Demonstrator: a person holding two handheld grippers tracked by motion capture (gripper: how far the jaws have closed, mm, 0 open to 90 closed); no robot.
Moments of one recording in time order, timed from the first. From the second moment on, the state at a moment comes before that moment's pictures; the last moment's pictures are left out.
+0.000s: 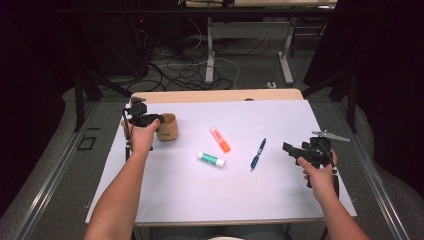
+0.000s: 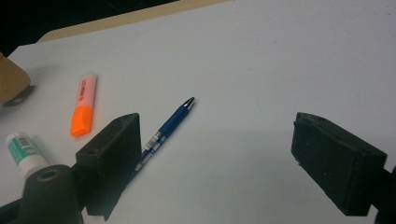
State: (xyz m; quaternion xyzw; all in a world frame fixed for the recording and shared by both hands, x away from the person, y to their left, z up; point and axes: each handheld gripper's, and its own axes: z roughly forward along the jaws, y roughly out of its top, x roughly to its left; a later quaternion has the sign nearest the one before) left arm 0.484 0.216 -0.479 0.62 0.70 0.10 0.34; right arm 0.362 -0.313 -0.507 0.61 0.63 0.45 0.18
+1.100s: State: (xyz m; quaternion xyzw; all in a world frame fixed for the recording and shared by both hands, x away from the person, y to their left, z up) left arm 0.363 0.164 -0.484 0.71 0.59 0.03 0.38; right arm 0.359 -0.295 -0.509 0.59 0.65 0.45 0.18
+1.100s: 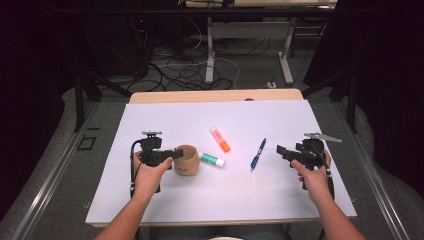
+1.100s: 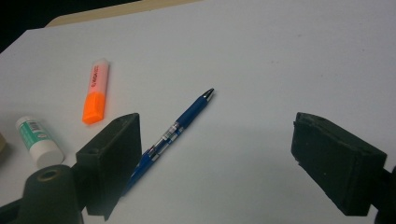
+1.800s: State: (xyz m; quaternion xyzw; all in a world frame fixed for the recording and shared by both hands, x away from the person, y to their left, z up) left arm 0.326 0.140 -0.498 0.73 0.56 0.06 0.38; right arm 0.359 -0.291 -0.510 0.59 0.65 0.44 0.18
